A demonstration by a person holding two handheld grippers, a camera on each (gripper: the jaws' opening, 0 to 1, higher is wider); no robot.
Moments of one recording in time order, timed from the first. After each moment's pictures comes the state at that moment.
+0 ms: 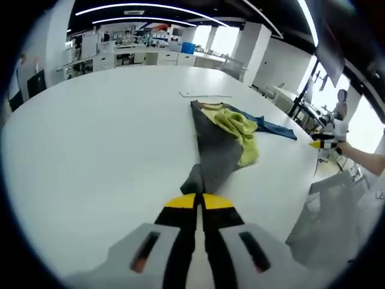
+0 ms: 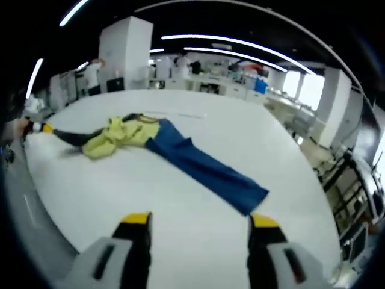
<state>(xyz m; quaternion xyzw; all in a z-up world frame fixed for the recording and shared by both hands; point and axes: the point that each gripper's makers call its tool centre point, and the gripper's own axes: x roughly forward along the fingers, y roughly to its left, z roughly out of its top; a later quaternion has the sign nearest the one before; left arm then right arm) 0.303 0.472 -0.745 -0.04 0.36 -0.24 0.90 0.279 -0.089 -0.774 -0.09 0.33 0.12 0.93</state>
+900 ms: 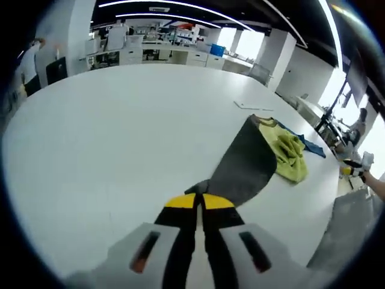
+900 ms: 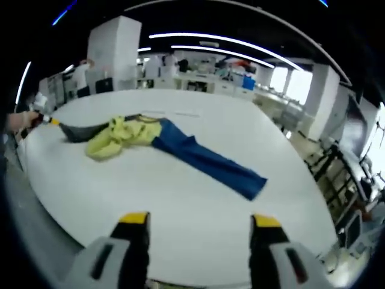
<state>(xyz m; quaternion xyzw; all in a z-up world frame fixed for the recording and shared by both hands) 0.389 0.620 -0.770 -0.05 0.38 -0.16 0.91 0.247 -0.057 -0.757 -0.09 0.34 0.08 0.93</state>
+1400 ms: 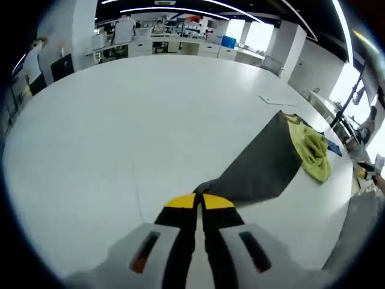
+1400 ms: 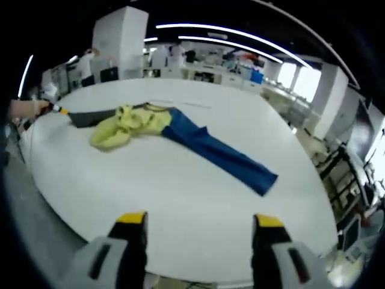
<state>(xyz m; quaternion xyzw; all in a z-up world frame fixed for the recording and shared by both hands) 0.426 0.660 -0.799 -0.03 0.41 -0.13 0.90 0.240 -0.034 -0.769 -0.11 0.38 0.08 0.92</state>
